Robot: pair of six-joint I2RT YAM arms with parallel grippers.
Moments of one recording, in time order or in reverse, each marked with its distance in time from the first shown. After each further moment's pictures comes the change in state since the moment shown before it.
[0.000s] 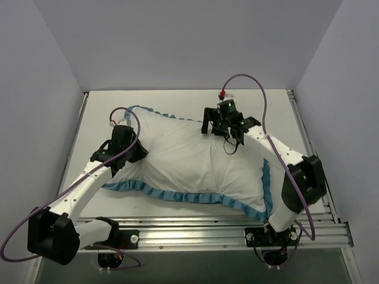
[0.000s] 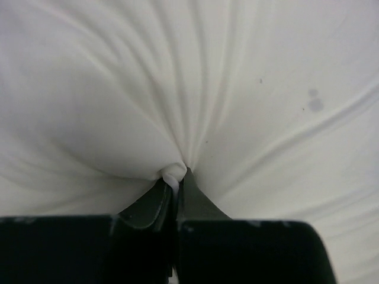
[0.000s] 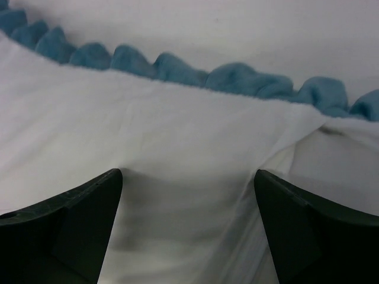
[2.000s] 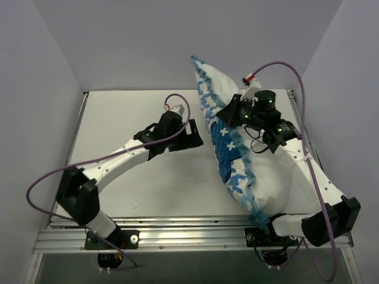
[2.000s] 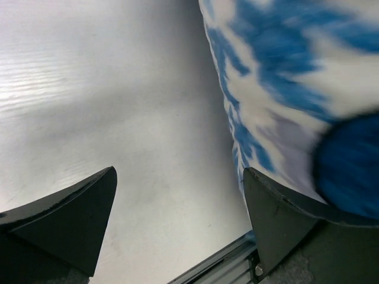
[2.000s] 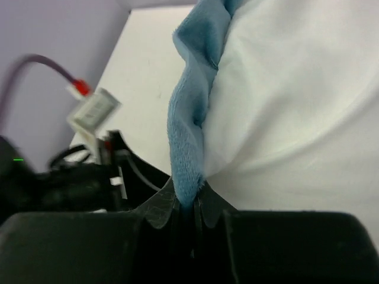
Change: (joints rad) left arm -0.391 0.400 0.429 0.026 0.050 -0.030; right arm -0.160 -0.328 0.056 0.064 -0.400 -0.042
